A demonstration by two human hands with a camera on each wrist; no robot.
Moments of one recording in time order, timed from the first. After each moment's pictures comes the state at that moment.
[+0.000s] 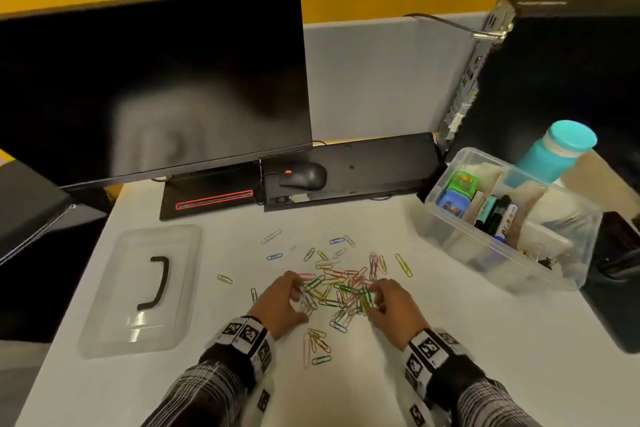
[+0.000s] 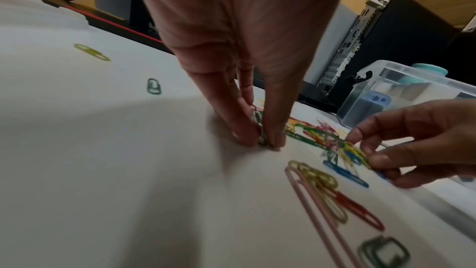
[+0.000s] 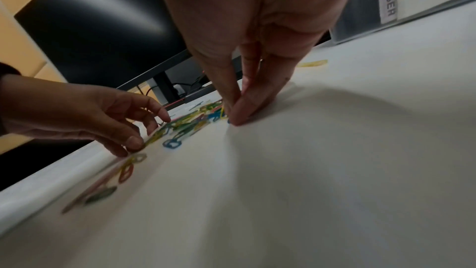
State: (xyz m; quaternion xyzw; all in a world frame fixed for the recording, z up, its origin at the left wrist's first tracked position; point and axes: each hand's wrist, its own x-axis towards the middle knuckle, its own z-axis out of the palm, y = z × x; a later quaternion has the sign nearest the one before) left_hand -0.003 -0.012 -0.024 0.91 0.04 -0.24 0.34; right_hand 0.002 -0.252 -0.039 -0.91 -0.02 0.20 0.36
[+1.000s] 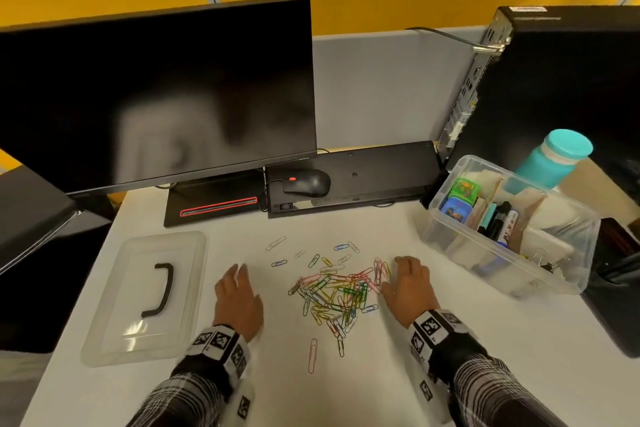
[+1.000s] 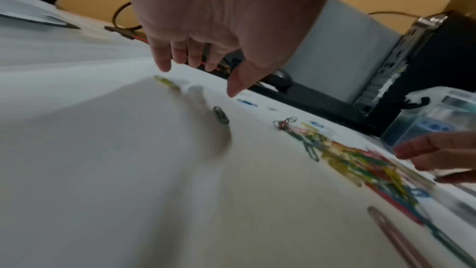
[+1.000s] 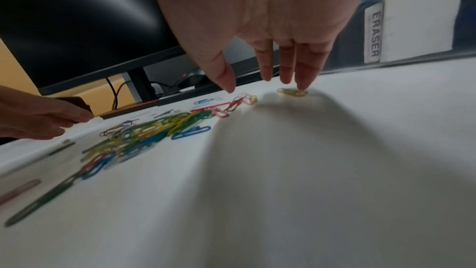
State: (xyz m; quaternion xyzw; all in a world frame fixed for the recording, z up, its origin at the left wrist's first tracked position) left_hand -0.007 0.038 -0.024 0.95 0.18 -0.15 0.22; right_hand 0.034 -0.257 -0.033 -0.97 0.02 0.14 0.20
